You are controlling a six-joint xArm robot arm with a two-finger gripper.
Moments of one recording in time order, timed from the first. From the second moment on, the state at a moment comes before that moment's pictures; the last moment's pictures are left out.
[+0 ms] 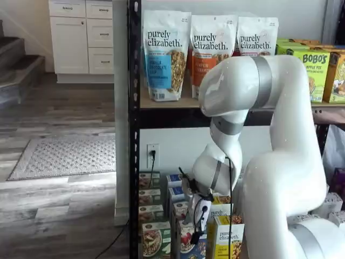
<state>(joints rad) 0.12 0.63 -1.02 0.65 0.34 -2.05</state>
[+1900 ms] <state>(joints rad) 0.05 0.91 -1.40 0.43 0.38 -1.90</state>
